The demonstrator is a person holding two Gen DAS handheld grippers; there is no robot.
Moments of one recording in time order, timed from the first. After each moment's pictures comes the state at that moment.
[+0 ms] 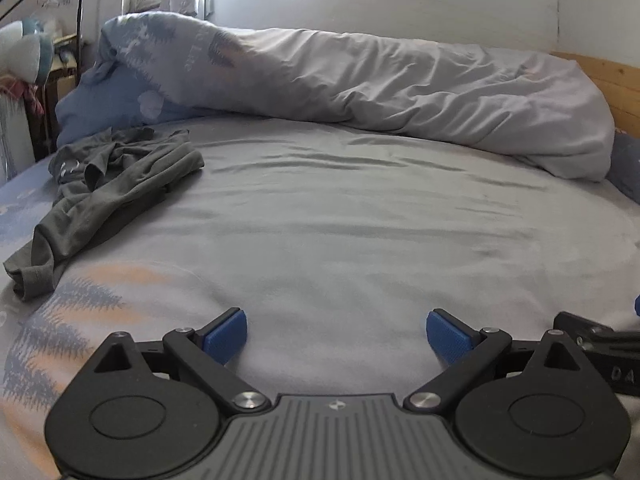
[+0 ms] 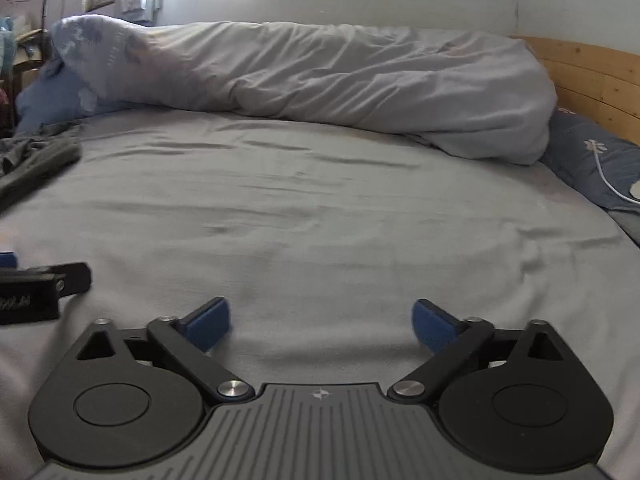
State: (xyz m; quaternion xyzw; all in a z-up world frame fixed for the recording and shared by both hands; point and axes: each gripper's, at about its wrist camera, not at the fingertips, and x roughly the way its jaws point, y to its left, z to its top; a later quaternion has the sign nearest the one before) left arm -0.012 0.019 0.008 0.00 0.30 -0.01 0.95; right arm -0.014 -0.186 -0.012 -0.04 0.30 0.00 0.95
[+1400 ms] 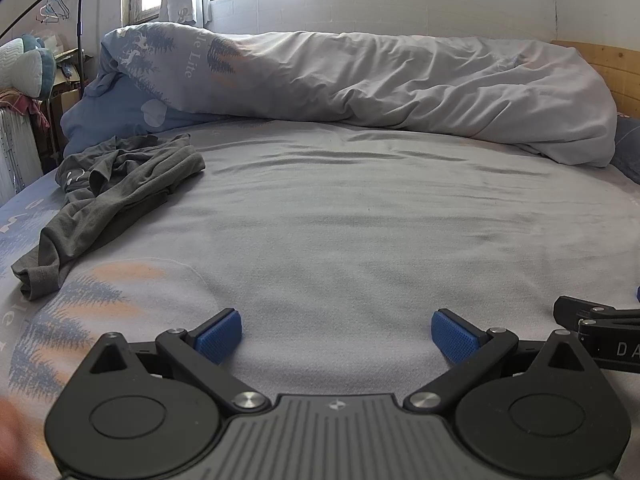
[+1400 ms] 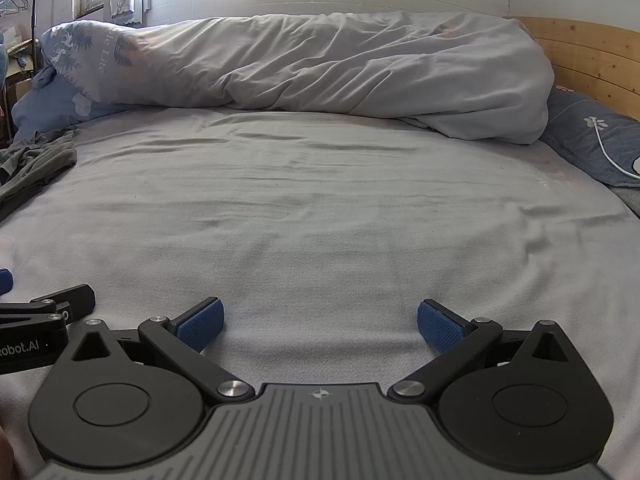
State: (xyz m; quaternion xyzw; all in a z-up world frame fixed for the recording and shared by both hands) left arm -0.013 0.008 0.003 0.02 0.30 0.01 0.95; right arm -0.013 -0.193 -0.013 -0.01 0.31 0.01 0.95
